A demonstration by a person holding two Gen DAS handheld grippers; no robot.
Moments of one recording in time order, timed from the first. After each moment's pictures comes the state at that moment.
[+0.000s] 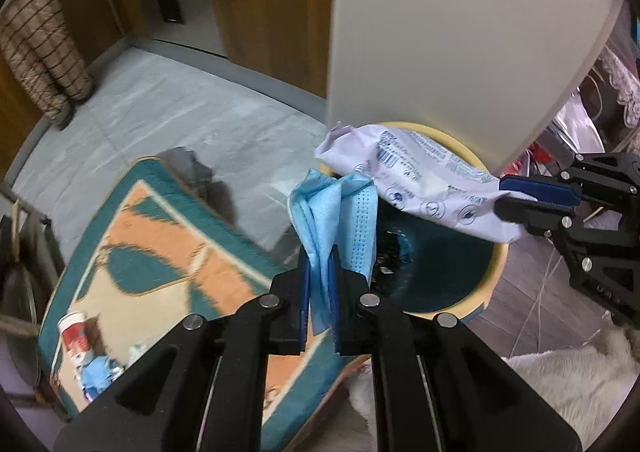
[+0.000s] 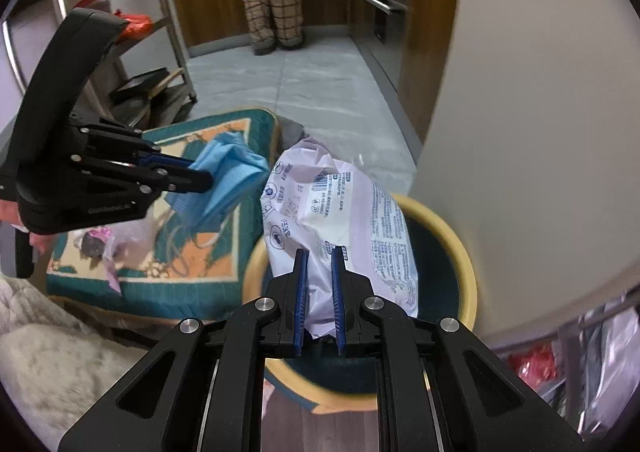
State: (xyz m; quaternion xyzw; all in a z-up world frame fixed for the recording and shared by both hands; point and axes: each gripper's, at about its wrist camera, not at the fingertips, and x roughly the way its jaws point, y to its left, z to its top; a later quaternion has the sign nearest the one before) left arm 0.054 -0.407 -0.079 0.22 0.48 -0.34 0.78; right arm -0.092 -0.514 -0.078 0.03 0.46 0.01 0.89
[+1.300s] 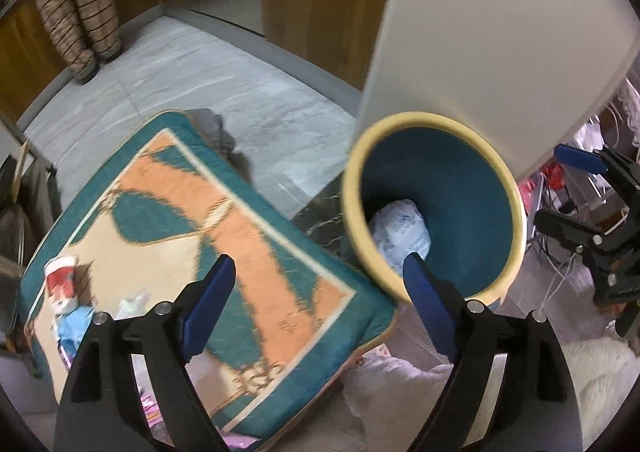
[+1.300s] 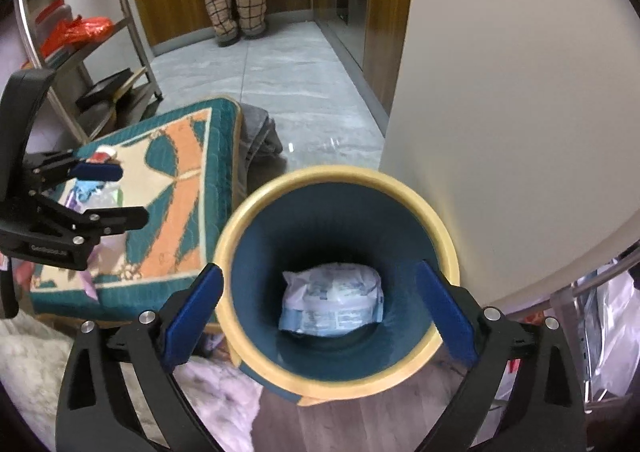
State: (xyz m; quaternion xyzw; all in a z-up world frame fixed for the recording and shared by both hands) left arm 0.054 -0.347 -0.091 0.16 0.50 -0.29 0.80; right arm -0.088 -0.521 -0.084 0.05 0.48 -0.05 0.88
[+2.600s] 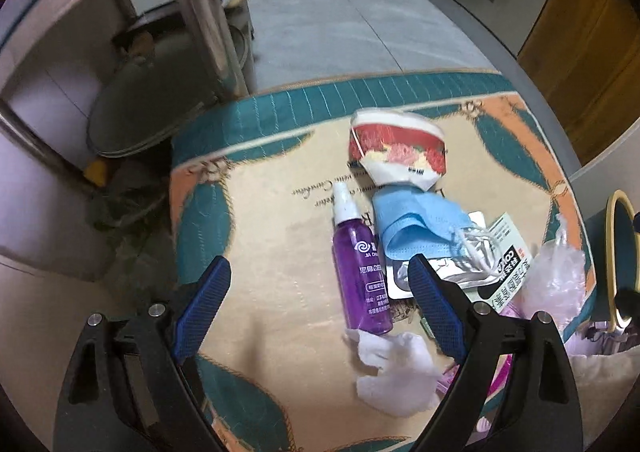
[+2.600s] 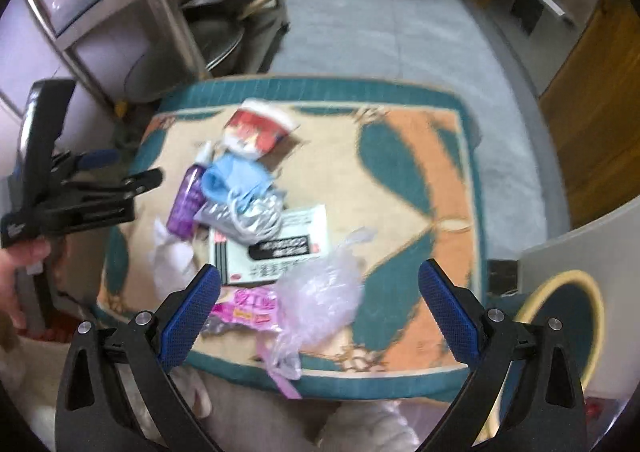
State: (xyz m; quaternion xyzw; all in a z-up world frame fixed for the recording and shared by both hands) left arm 0.123 0.001 -0.137 0.04 0.55 -0.02 0.84; right arm 0.067 -0.221 -0.106 -0.03 0.58 0.12 0.81
